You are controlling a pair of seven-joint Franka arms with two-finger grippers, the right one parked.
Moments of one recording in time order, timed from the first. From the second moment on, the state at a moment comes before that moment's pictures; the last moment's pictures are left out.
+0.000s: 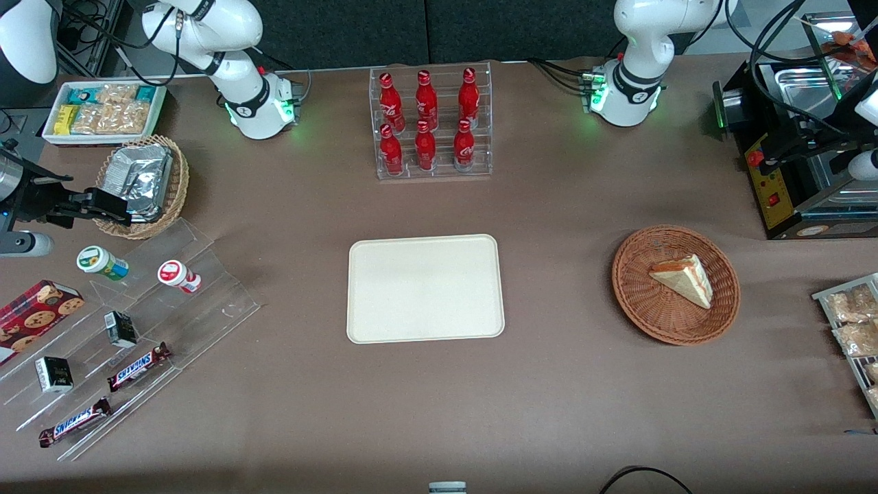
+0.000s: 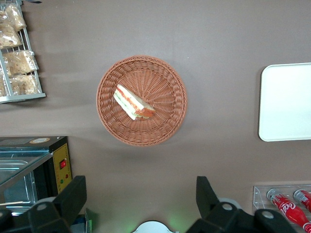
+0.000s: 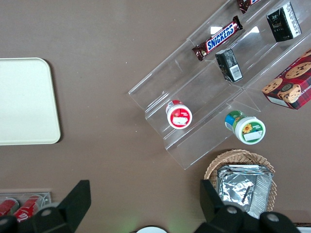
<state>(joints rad) 0.08 0.02 -0.14 -1.37 0.02 1.35 -0.04</state>
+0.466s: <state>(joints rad) 0.05 0.02 -0.12 -1.38 0.03 1.32 -0.05</state>
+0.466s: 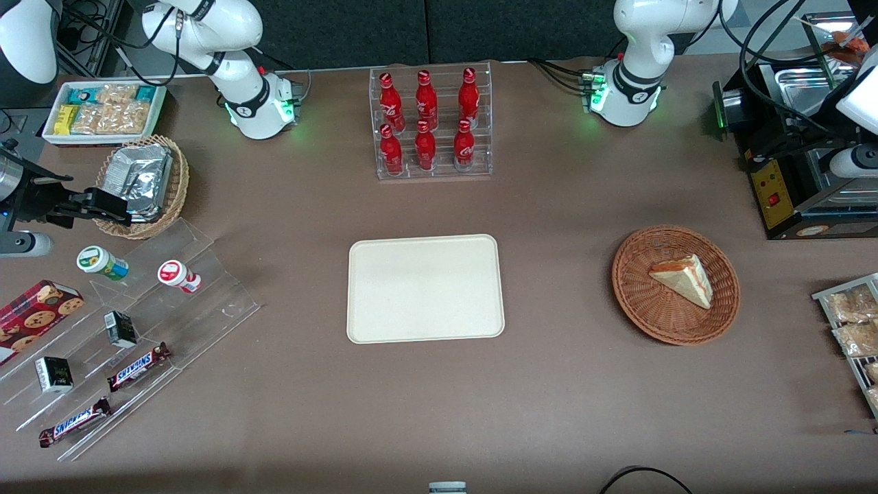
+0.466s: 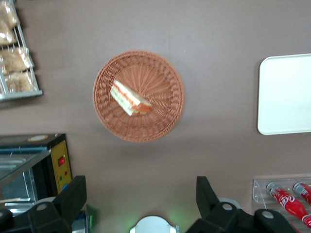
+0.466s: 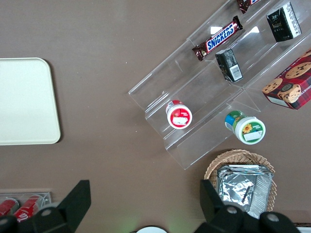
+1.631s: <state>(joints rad) 0.10 0.01 0.02 -2.29 0.03 2.33 -0.94</state>
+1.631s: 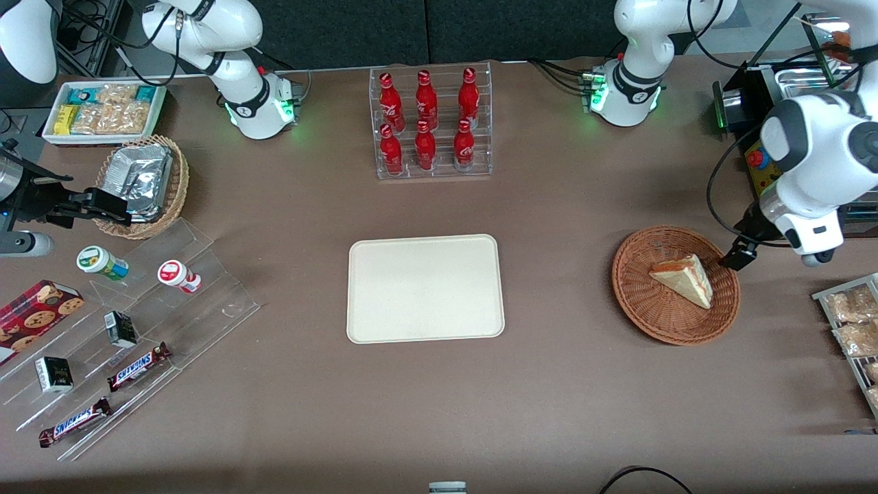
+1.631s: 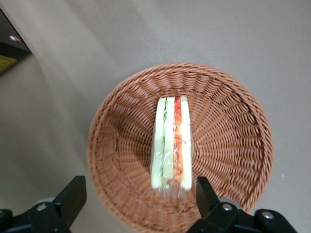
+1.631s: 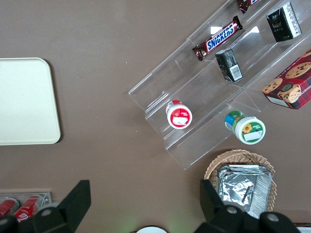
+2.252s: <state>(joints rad) 0.08 0.08 0.02 -2.35 -0.04 2.50 -0.99</state>
